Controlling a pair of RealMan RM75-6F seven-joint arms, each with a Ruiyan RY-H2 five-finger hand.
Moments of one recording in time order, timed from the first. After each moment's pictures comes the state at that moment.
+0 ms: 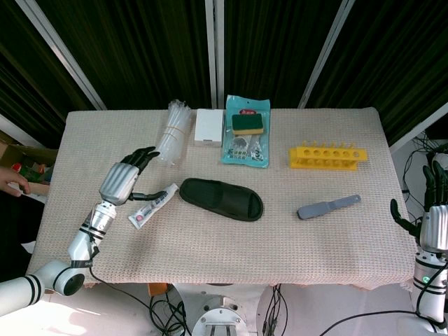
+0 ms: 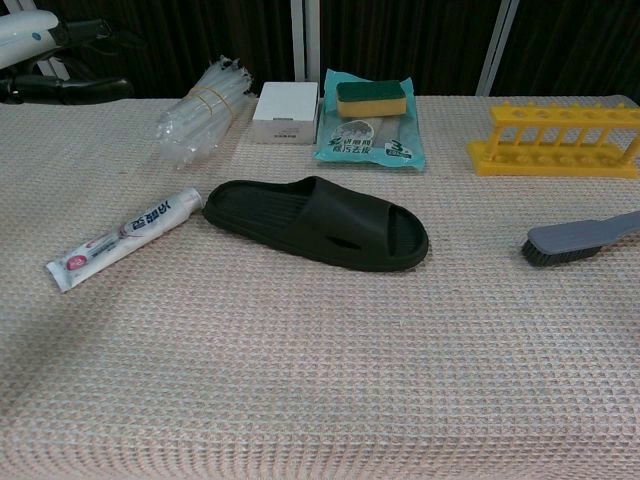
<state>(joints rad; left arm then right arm) -0.60 -1.42 -0.15 -1.43 1.38 1.15 -0.07 0.17 -1.50 0.23 -1.03 -1.49 1.75 0.42</state>
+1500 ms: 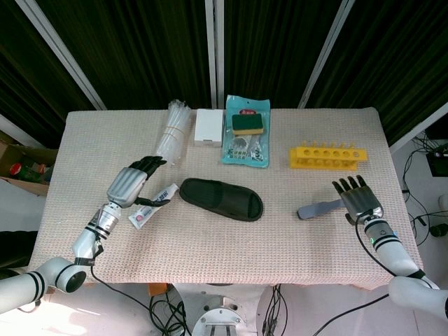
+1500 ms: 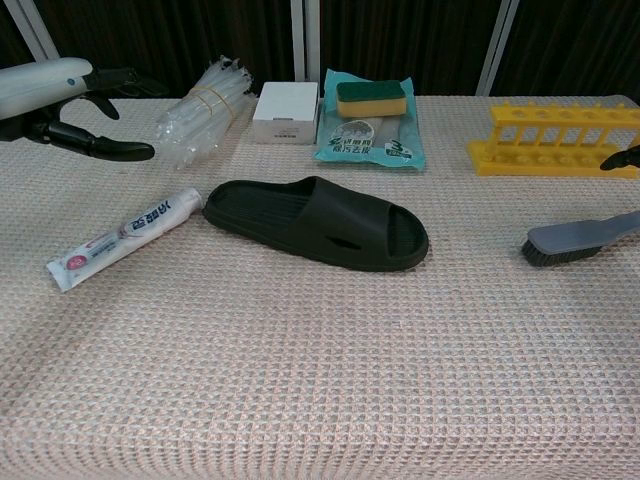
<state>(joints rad) -0.63 -1.44 -0.12 -1.38 1.38 1.05 -0.06 0.59 -1.14 0.08 -1.61 -0.89 0.77 -0.66</state>
